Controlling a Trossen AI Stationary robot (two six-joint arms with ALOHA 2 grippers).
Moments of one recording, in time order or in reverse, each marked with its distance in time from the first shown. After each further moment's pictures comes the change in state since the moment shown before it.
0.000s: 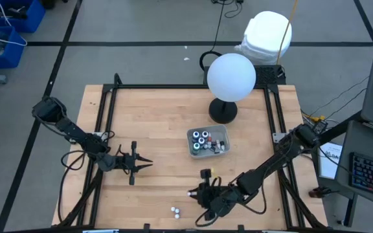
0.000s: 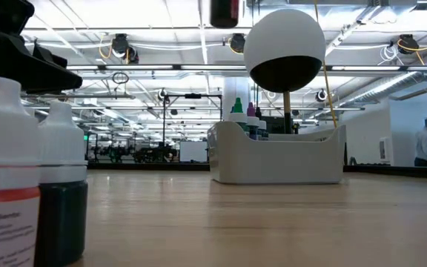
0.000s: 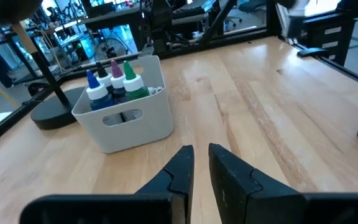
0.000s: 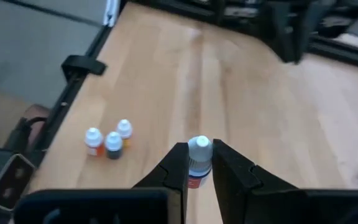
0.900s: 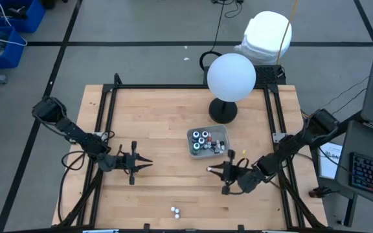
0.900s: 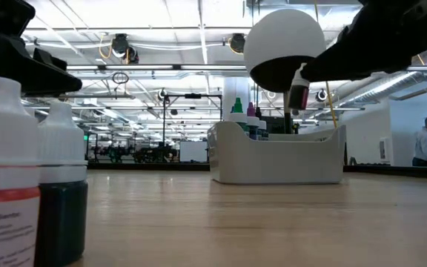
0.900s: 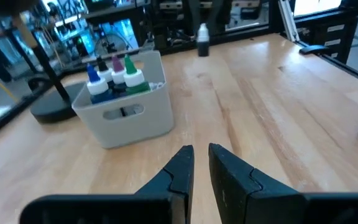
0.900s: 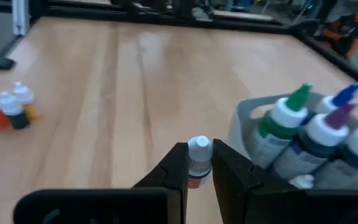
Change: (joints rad) left arm 0.000 0.000 0.000 -0.016 -0.003 -0.022; right arm -0.003 -0.305 -0.669 0.475 0.232 0.138
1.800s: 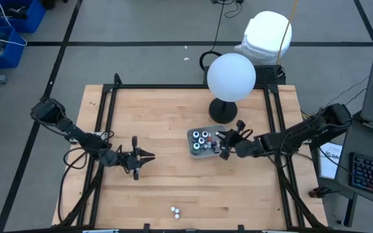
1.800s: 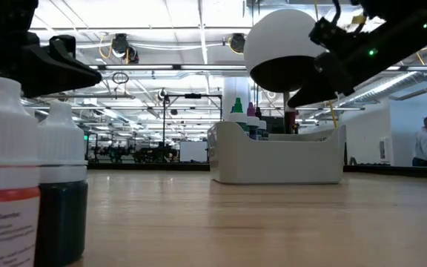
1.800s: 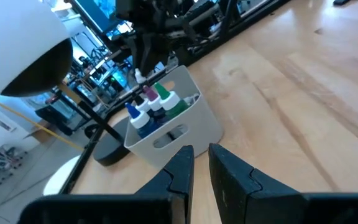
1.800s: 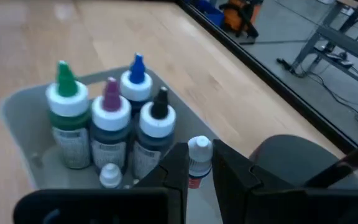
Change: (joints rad) left arm 0.098 0.000 0.000 0.077 0.008 0.453; right arm -0.374 -0.273 -0.133 -0.204 -0.015 -0.058
